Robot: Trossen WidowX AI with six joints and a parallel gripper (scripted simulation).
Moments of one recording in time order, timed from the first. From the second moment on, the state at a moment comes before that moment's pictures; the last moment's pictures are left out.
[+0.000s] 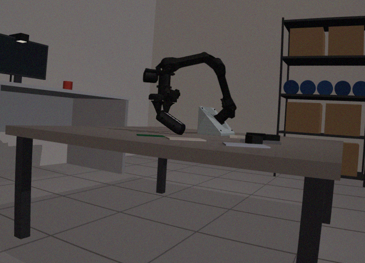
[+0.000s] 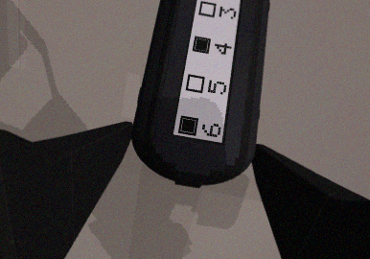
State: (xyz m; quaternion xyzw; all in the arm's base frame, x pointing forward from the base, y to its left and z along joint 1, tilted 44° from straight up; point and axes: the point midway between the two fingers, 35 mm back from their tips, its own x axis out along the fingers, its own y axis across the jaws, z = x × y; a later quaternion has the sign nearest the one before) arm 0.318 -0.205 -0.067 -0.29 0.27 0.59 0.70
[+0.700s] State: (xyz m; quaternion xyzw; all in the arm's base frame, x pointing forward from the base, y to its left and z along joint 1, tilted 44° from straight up) arm 0.317 -0.205 -0.050 -0.30 0.27 0.59 0.70
